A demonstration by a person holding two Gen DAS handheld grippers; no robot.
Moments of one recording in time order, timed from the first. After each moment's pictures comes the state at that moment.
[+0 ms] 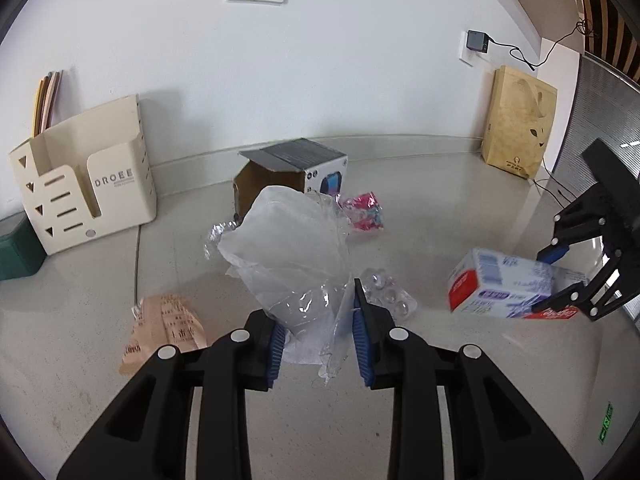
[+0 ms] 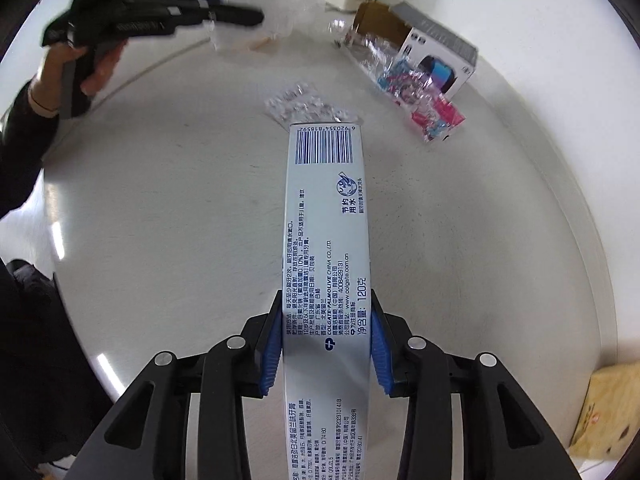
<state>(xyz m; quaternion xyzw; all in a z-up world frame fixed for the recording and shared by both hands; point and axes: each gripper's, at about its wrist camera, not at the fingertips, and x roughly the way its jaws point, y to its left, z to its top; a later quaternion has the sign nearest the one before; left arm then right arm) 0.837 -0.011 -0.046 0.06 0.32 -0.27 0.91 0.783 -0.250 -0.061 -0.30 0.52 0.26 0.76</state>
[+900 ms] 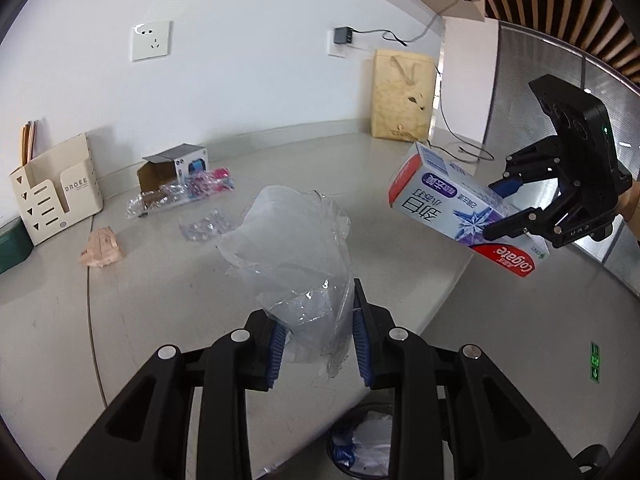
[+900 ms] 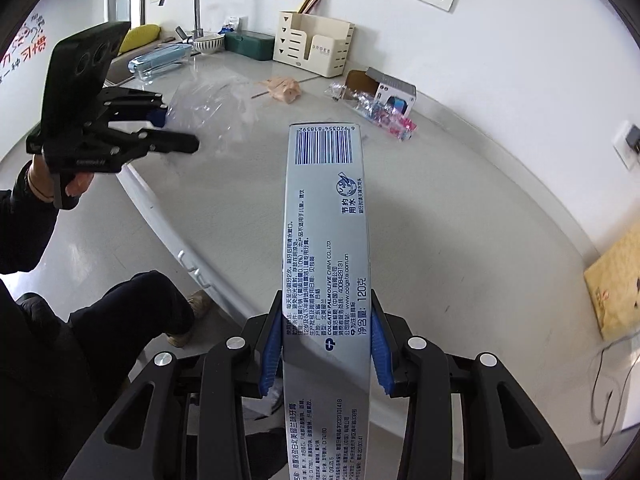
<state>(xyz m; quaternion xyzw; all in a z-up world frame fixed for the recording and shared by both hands) 0.587 -0.040 -0.029 0.11 0.28 -0.37 0.88 0.582 -0.287 -0.014 -0.21 0.43 0.22 0.85</state>
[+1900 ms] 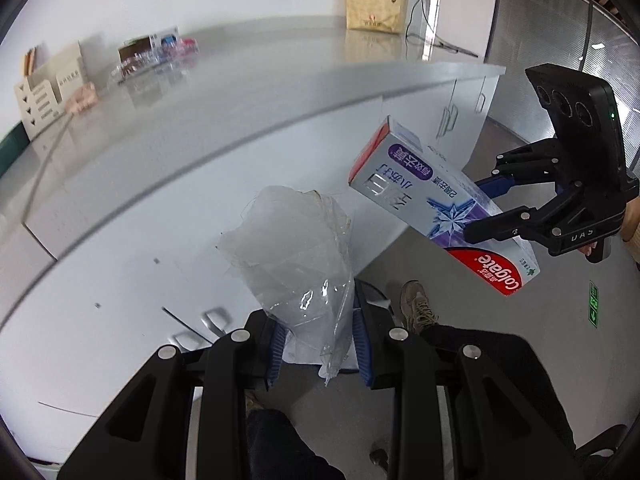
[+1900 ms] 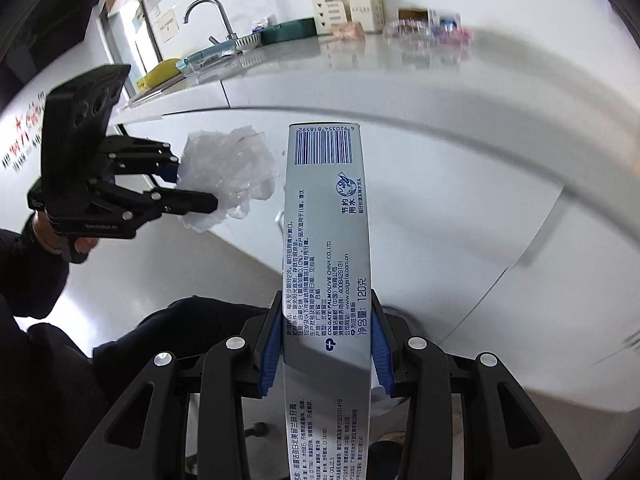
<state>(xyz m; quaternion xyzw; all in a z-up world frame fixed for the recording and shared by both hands) 0.432 -0.020 -0.177 0.17 0.40 -0.34 0.83 0.415 -0.244 -0.179 -0.03 0.44 0.28 0.85</state>
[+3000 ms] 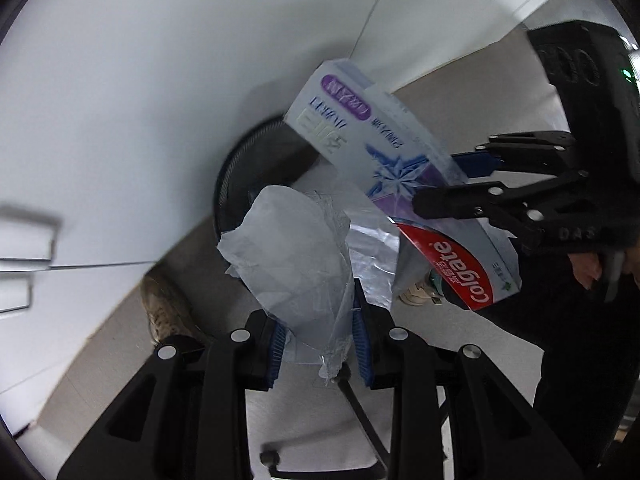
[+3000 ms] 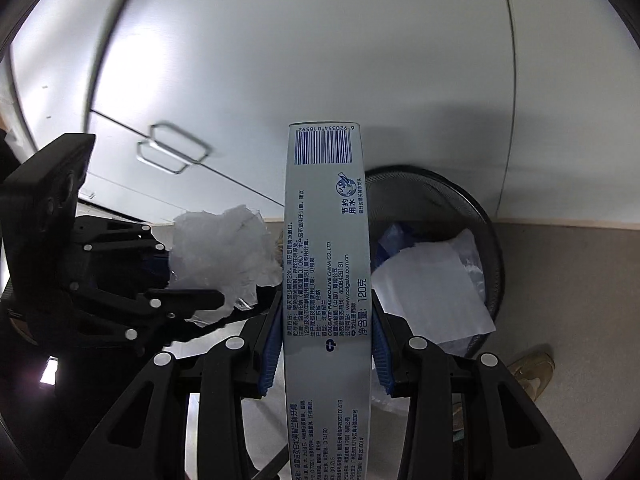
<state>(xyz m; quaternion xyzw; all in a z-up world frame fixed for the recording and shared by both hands) 0.528 -0.118 -0.497 0.18 0.65 -0.31 0.66 0.494 -0.297 -0.504 0.18 0.59 0.22 0.75</state>
